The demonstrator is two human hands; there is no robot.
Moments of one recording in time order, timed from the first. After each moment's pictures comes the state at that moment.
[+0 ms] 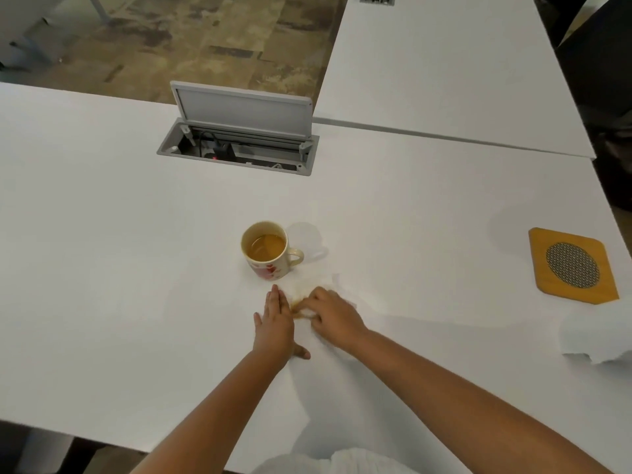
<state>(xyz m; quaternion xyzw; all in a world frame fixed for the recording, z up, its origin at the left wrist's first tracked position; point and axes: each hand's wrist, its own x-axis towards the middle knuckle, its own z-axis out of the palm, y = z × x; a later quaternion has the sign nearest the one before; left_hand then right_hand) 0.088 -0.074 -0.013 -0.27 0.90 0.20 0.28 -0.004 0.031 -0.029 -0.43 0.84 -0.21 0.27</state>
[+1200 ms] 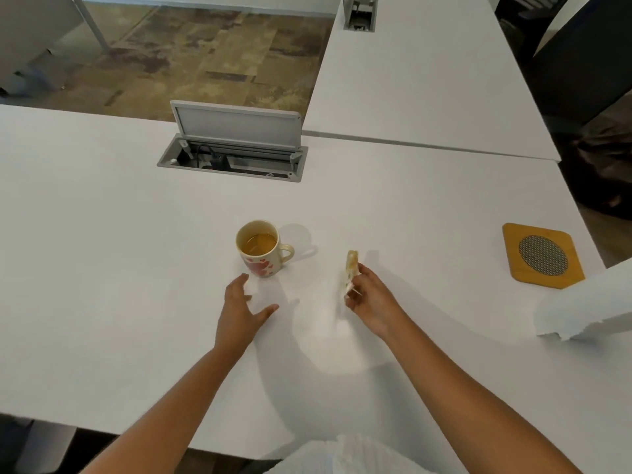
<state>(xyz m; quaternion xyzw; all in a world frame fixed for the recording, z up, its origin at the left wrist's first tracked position) 0.119 -0.110 -0.008 -0.38 0.83 0.41 -0.05 -0.027 0.087 0.023 0.14 0.53 -0.73 0.42</state>
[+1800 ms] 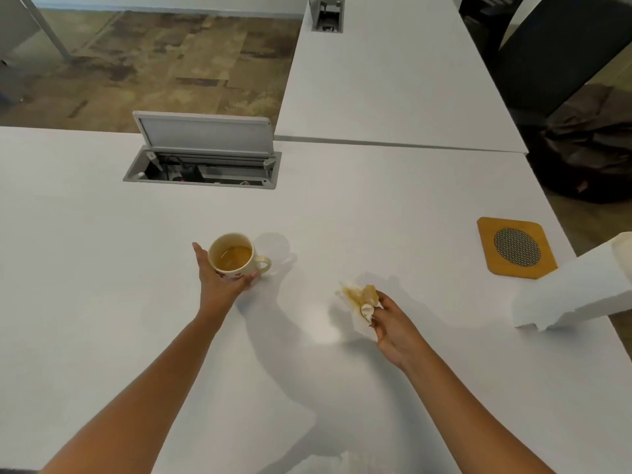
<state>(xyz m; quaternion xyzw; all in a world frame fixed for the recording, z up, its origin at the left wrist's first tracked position) 0.054 -0.140 0.004 -0.36 0.73 0.56 -0.14 -0.020 0.152 0.016 0.17 0.53 -0.74 0.38</state>
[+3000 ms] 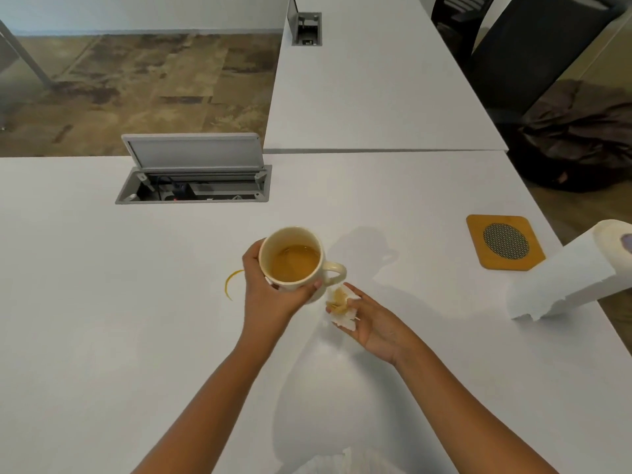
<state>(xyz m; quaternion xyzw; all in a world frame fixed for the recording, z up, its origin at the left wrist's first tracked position) 0.054 -0.041 0.117 -0.19 0.73 0.62 -0.21 -0.018 0.124 0.033 0.18 0.39 -0.79 0.44</state>
